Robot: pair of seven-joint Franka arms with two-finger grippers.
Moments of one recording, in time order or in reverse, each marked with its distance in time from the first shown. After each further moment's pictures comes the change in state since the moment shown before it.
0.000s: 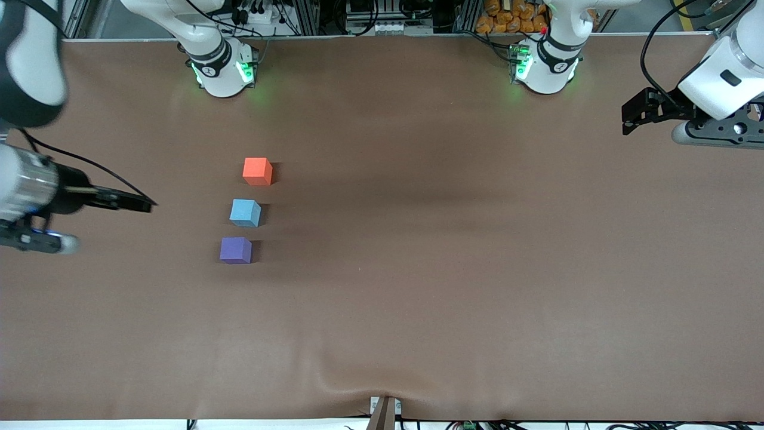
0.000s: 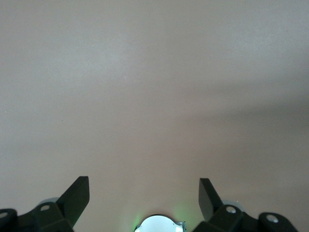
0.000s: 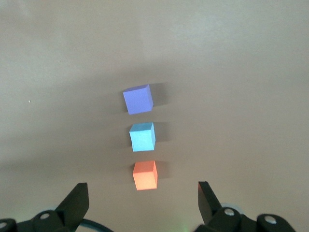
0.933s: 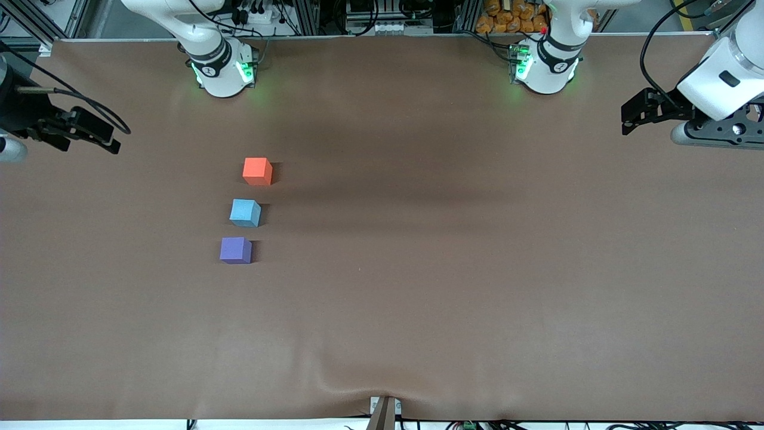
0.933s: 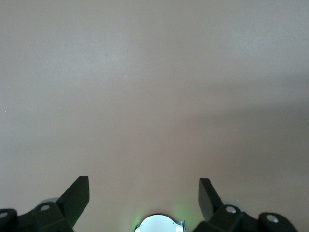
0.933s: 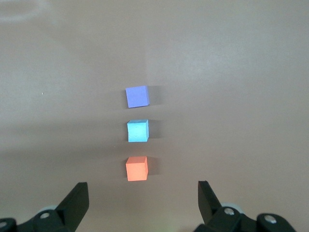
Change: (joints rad) left arm 0.000 0.002 -0.001 0.000 0.001 -0.002 0.000; right arm -0.009 -0.345 0.050 -0.272 -0.070 0.110 -0.051
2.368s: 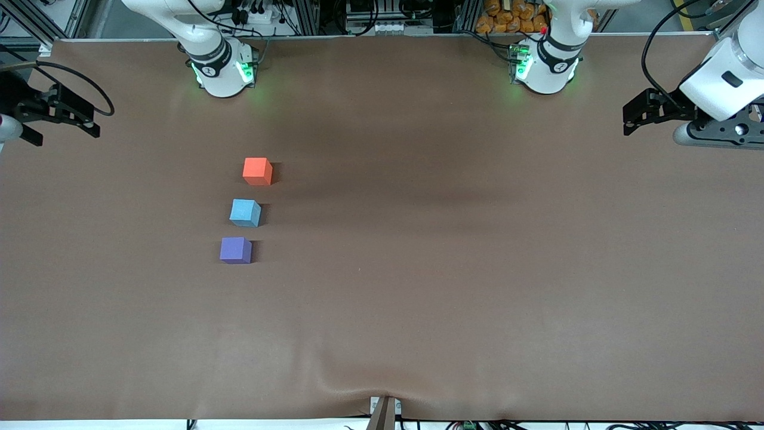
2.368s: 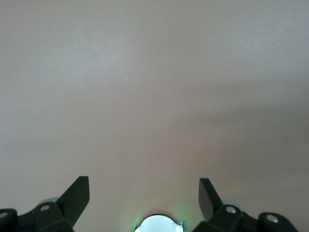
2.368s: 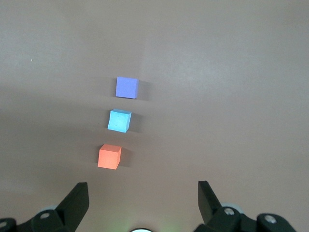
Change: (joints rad) left arm 0.004 0.000 0.001 0.000 0.000 0.001 0.000; right arm -0.033 0.000 0.001 0.045 -0.056 -0.055 -0.279
